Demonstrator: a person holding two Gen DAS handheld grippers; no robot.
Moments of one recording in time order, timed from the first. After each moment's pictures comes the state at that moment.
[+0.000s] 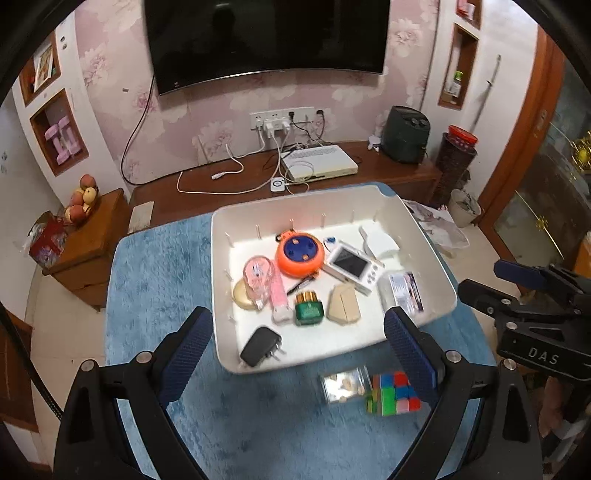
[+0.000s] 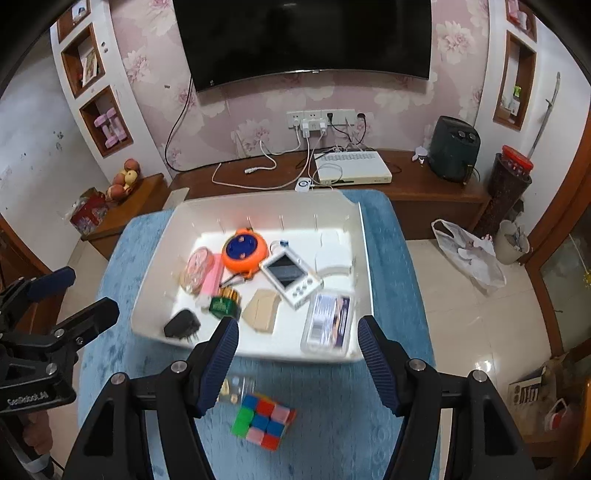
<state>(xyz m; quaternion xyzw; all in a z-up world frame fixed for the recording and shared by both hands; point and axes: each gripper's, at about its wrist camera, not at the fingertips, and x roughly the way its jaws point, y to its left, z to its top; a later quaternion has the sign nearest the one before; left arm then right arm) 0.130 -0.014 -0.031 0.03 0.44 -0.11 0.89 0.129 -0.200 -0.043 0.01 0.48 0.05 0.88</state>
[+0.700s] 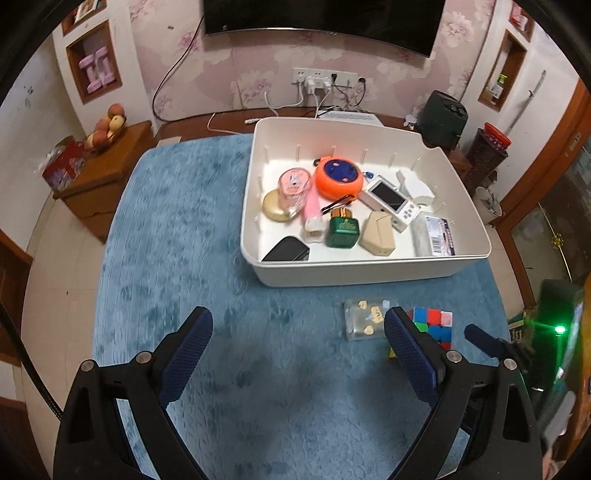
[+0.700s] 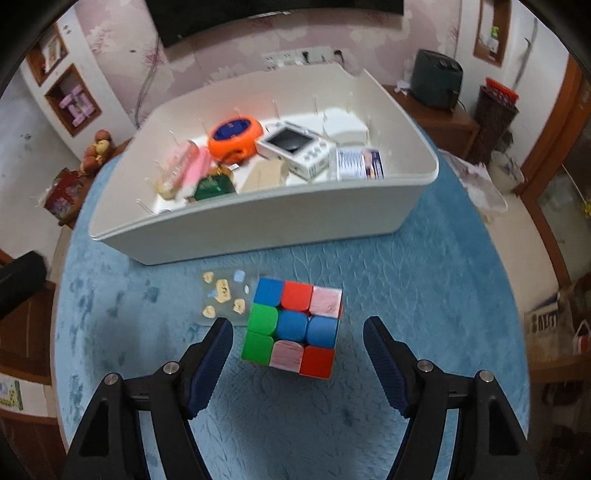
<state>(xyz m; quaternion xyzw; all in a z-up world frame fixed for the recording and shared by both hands) 0.085 0.023 -0.096 -0.04 0.50 -0.04 0.86 0.079 -0.160 -0.167 0.06 0.55 -0.01 0.83</state>
